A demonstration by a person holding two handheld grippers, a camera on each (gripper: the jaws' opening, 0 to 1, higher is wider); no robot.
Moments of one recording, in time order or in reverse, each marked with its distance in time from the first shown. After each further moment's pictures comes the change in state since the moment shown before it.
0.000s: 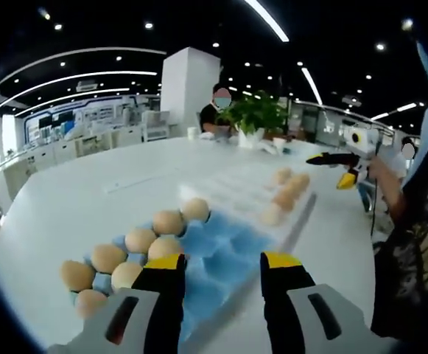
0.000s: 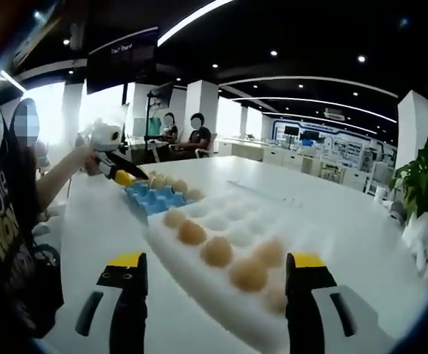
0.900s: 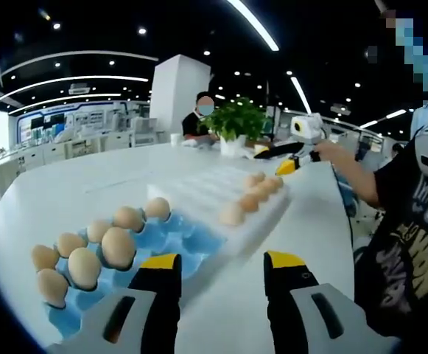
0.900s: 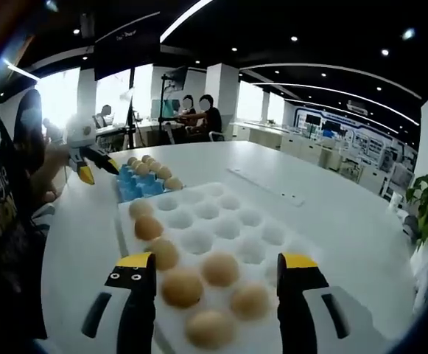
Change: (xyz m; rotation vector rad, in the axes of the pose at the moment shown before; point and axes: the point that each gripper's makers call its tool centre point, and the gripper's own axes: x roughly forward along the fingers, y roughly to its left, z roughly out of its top) left arm -0.001 -0.059 -0.011 -0.012 -0.053 -0.077; right arm 0.038 -0.058 0.001 -0.065 0.124 0.136
